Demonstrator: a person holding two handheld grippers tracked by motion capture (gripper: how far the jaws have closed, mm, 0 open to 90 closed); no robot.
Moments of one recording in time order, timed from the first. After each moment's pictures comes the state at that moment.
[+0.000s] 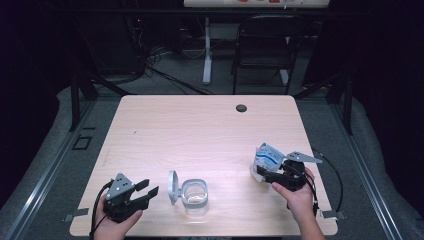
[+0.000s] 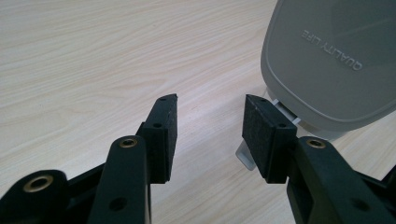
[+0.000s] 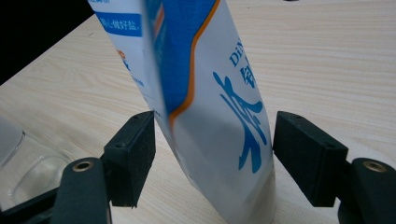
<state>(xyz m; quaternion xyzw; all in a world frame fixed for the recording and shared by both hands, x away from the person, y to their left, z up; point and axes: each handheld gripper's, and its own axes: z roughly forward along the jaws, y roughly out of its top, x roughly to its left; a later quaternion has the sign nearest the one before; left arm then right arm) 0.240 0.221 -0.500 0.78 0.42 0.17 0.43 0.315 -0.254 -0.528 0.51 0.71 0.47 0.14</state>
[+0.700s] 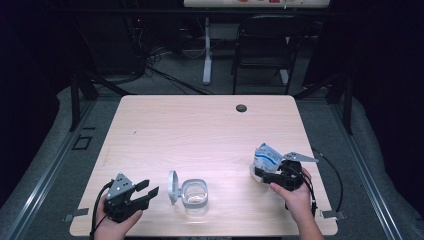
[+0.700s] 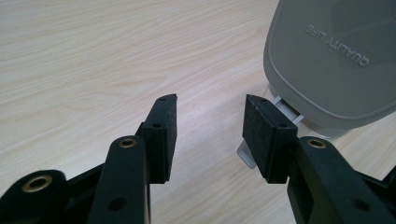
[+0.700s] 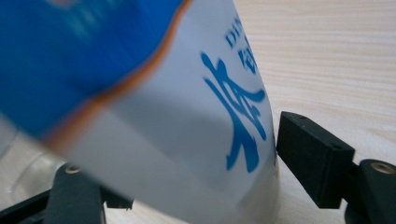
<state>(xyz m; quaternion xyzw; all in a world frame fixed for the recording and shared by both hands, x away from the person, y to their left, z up) 0.241 0.222 -0.502 0.78 0.42 0.17 0.43 0.321 -0.251 -0.539 0.52 0.71 0.46 0.12</state>
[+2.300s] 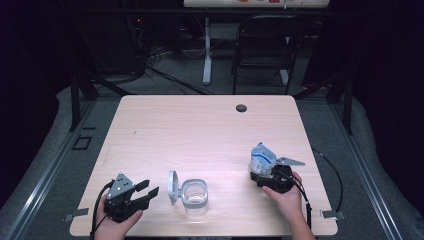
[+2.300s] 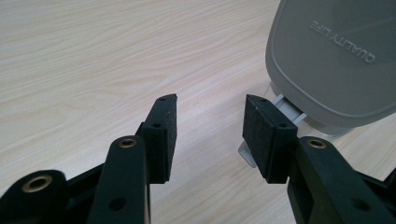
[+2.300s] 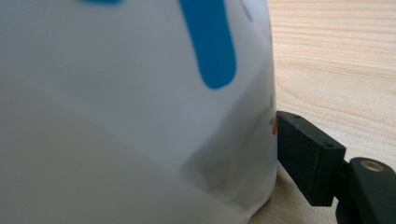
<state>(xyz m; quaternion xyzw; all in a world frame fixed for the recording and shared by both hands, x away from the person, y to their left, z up) 0.242 0.221 -0.504 0.79 0.42 0.17 0.42 0.330 -0.238 -0.577 0.53 0.72 0.43 0.12</state>
